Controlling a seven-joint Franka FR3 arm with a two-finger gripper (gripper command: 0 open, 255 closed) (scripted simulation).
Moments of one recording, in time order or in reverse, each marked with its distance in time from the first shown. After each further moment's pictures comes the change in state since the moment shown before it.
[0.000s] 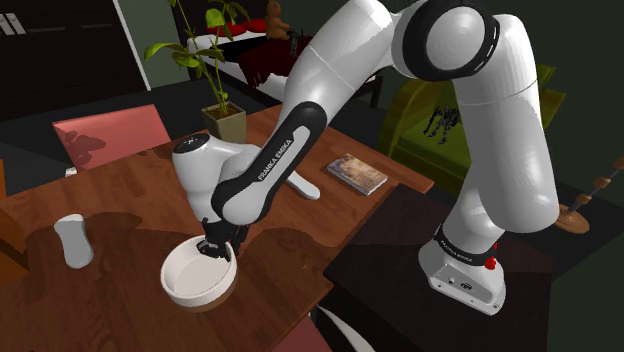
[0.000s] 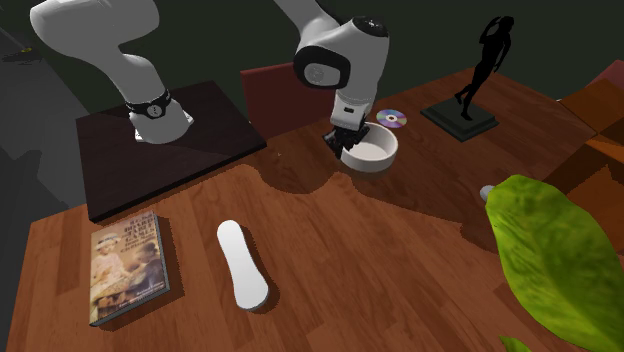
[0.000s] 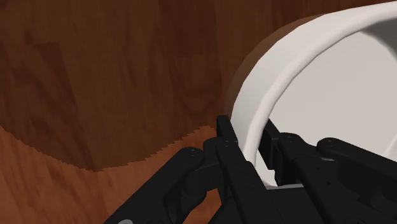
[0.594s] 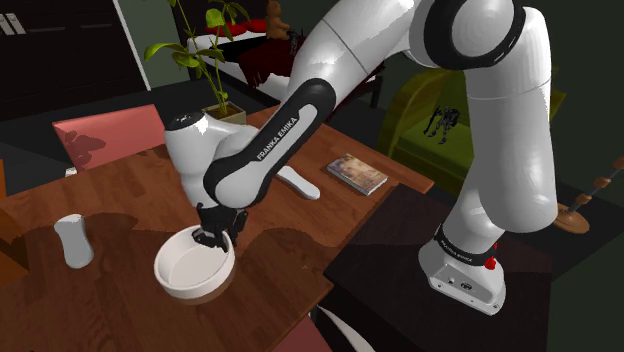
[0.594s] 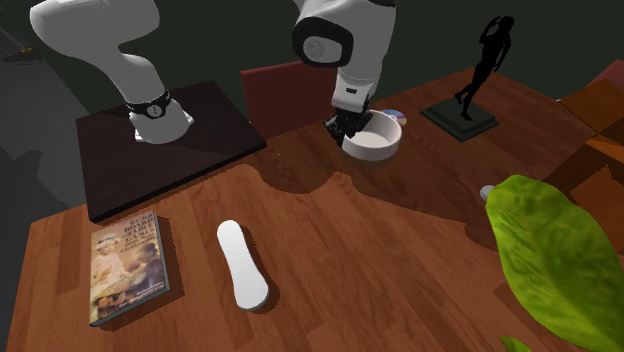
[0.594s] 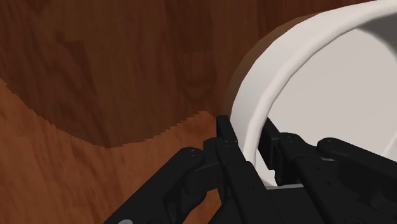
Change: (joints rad) arm -0.024 -0.086 0.030 -0.001 0.040 -0.082 -0.022
